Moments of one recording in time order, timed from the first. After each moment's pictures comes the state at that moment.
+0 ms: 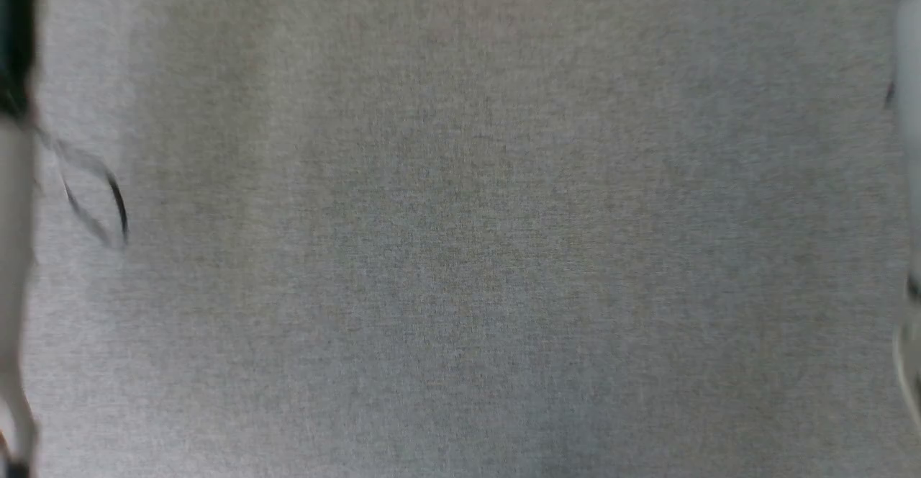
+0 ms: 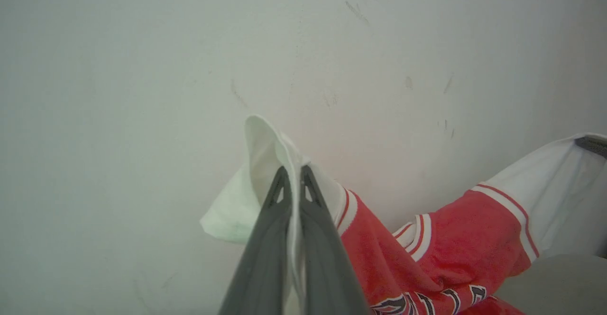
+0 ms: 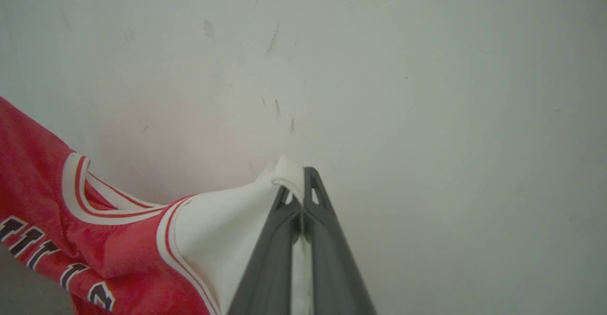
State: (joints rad) left arm -1.06 0.53 -0.27 0.31 -0.67 -0.12 -0.26; right arm -1.25 -0.17 0.15 0.45 0.03 0.13 -0.01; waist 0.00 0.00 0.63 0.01
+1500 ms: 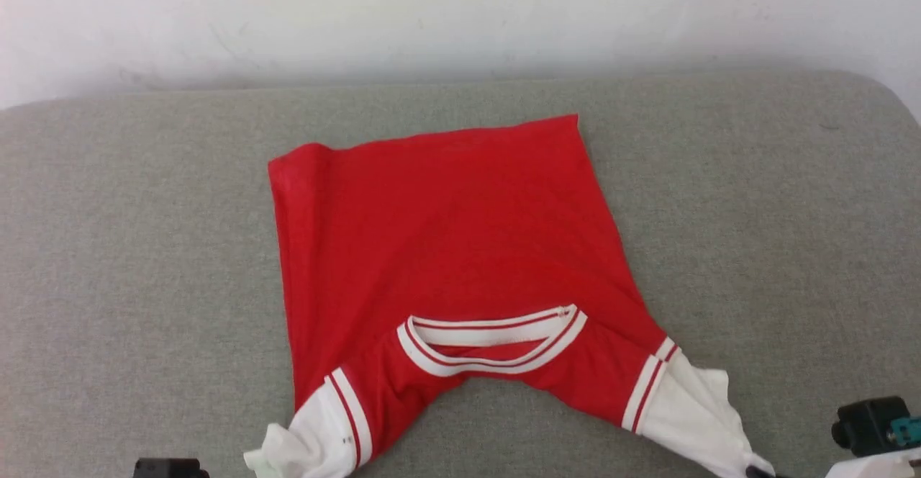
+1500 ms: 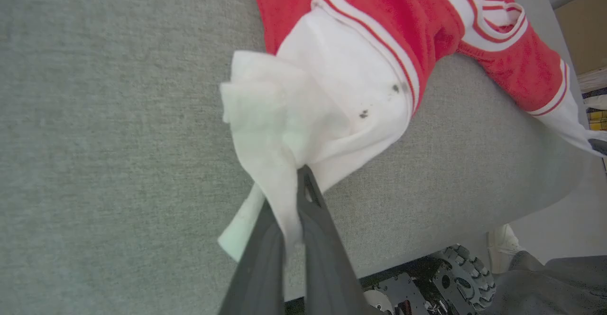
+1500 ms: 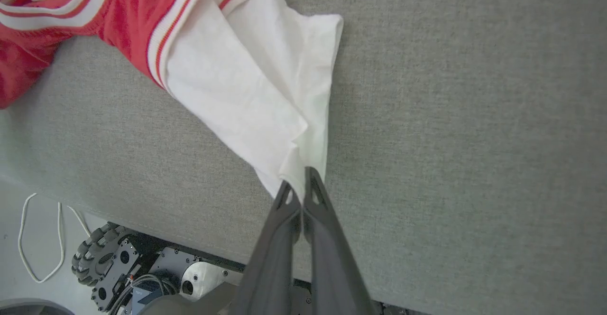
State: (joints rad) left arm 0.27 0.69 -0.43 -0.16 -0.96 0.09 0.16; right arm 0.30 -0.34 -0.01 -0.22 0.60 0.13 0.68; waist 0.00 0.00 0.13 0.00
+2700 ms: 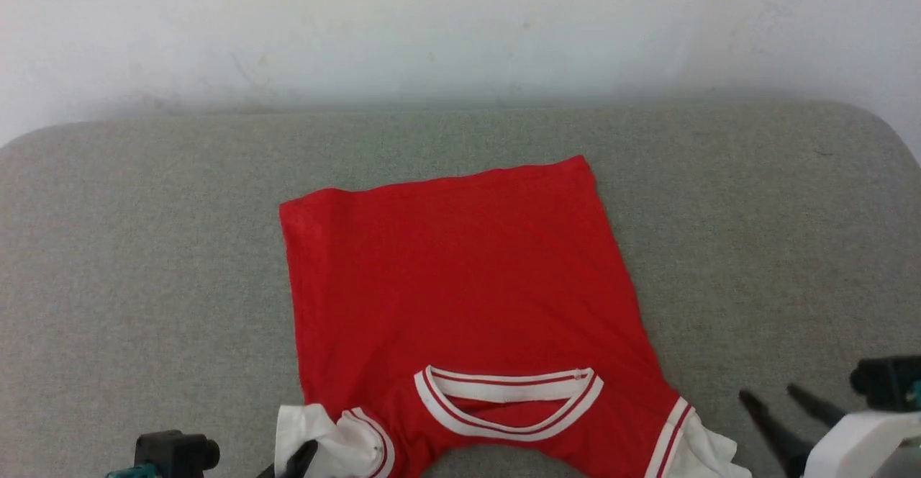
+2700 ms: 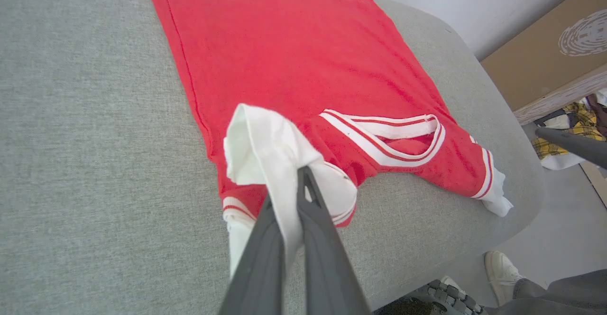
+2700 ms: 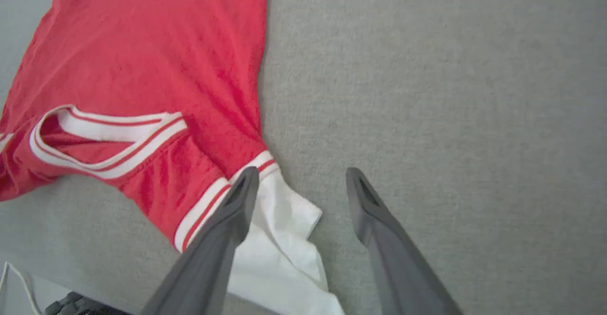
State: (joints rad) left arm 0.26 0.69 -0.43 -0.32 -0.91 0.12 0.11; right arm 0.27 -0.25 -0.03 -0.21 0.46 0.13 0.59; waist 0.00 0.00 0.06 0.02
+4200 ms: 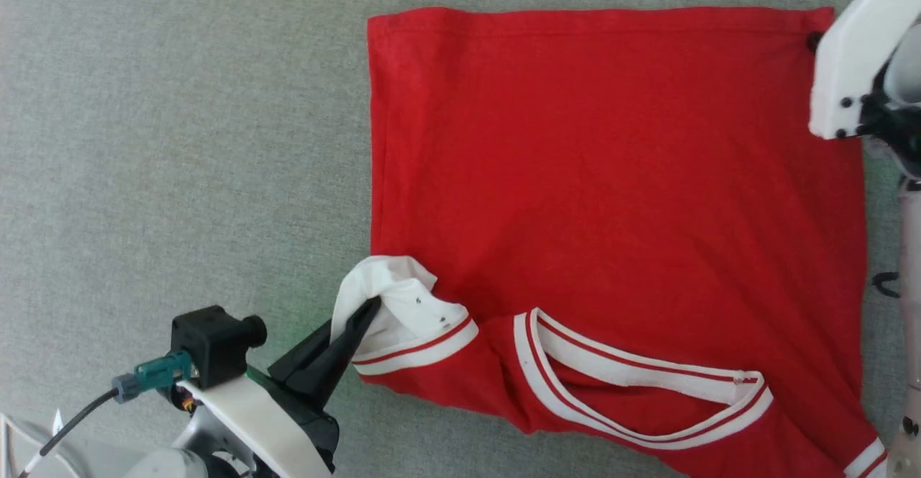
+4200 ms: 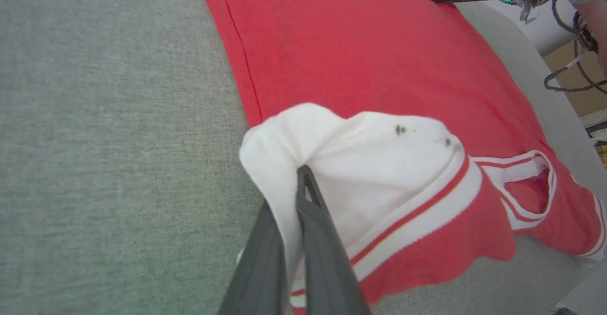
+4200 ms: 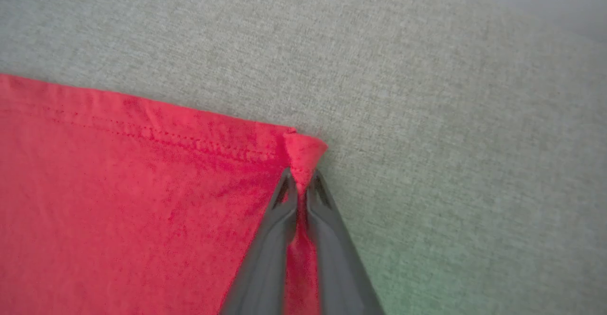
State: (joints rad) left arm -0.09 0.61 -0.49 -0.29 -0.79 -0.04 0.05; right arm -0.81 -0.22 -0.05 0.27 0.15 0.13 0.94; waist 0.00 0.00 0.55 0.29
